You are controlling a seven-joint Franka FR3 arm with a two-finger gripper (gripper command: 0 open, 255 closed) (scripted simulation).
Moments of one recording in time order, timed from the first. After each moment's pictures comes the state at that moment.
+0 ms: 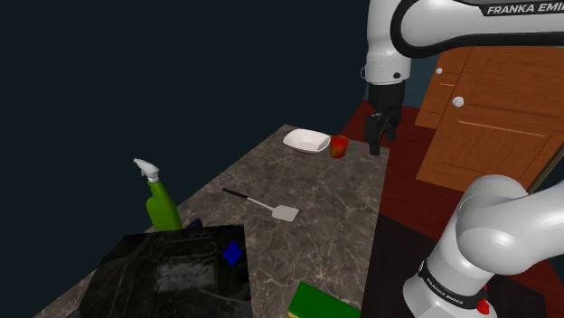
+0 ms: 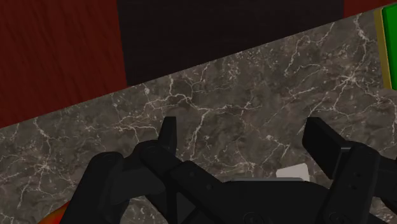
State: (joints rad) arm -0.01 -0.82 -0.01 -2.45 -0.06 1.44 0.04
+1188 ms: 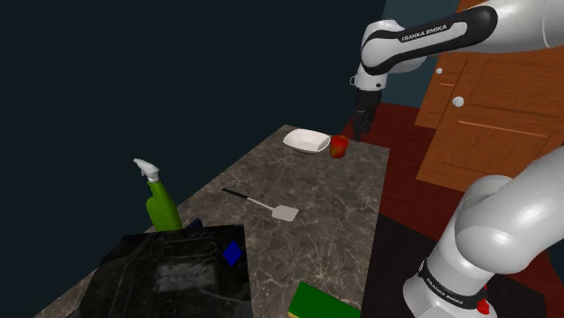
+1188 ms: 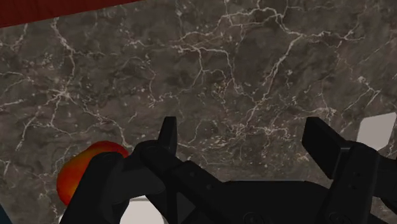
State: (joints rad) arm -0.04 -0.42 -0.38 -2.32 -0.14 1.83 -0.40
